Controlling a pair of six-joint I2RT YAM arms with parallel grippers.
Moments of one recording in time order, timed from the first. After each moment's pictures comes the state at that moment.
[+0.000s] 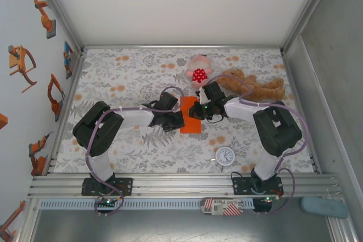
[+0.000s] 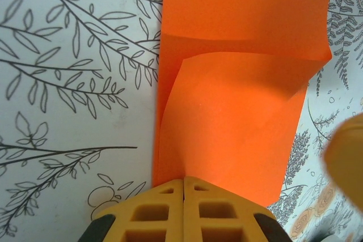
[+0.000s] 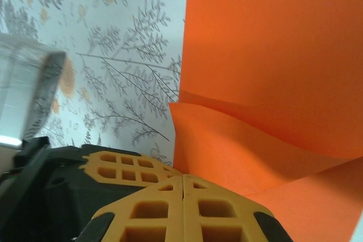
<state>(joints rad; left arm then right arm) -0.79 1.82 0.94 -0.17 0.28 -0.91 0.56 1.76 0.96 -0.19 -0.53 0.63</state>
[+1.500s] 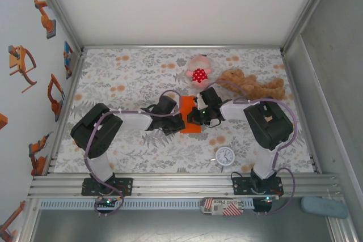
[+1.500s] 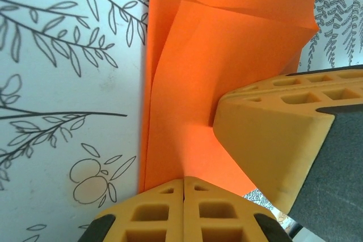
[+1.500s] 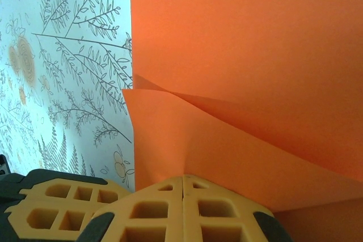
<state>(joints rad) -0.80 1.79 0.86 -0.05 0.33 -0.99 0.56 1.85 0.92 -0.10 -0.56 0.63</state>
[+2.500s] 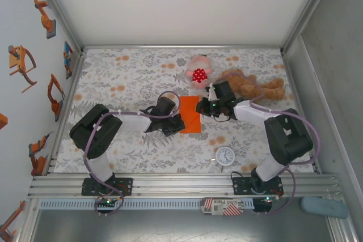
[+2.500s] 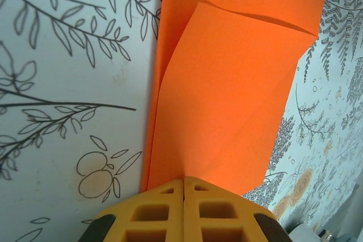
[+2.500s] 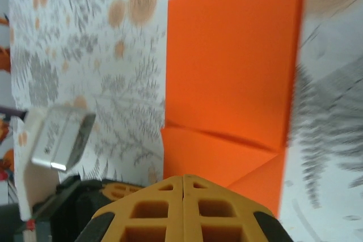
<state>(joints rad) -0.80 1.78 0.82 0.00 0.33 -1.04 0.50 1.63 0.87 -0.13 -0.48 0.66</state>
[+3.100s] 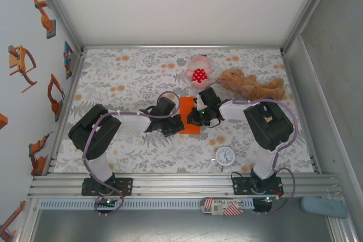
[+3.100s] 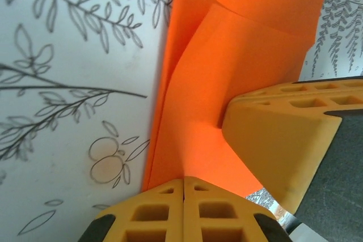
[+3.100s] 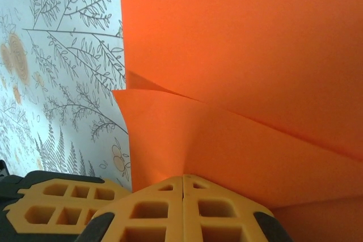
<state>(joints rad) -0.80 1.77 0.83 -0.05 0.33 -1.04 0.58 1.85 0.93 -0.15 -0.55 0.66</state>
